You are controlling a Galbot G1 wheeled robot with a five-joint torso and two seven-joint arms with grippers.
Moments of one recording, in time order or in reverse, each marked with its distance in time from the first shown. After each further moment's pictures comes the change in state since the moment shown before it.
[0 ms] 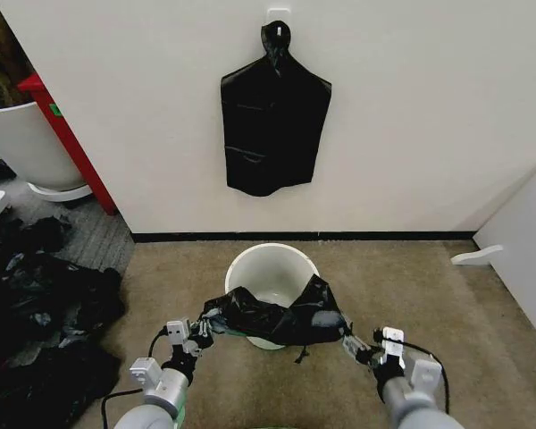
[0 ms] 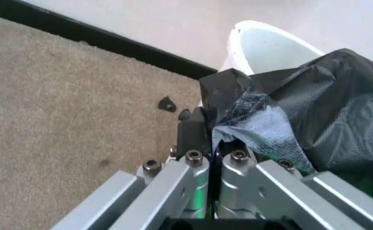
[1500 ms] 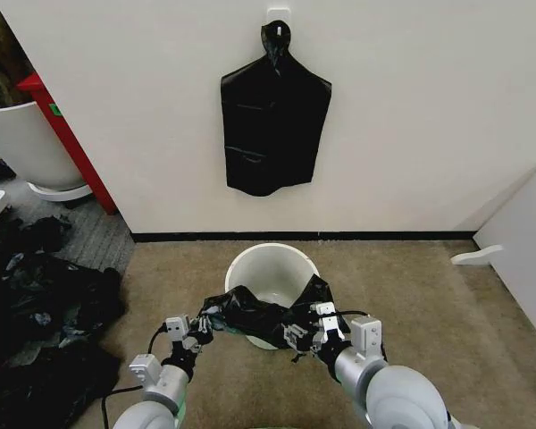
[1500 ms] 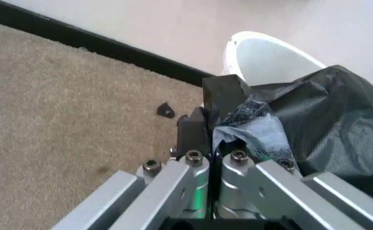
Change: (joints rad) left arm -0.011 -0.002 -0.002 -0.013 -0.002 0.008 -0.010; right arm 0.521 -0.182 -0.382 -0.058 0.491 -0.183 0.203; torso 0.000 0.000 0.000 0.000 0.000
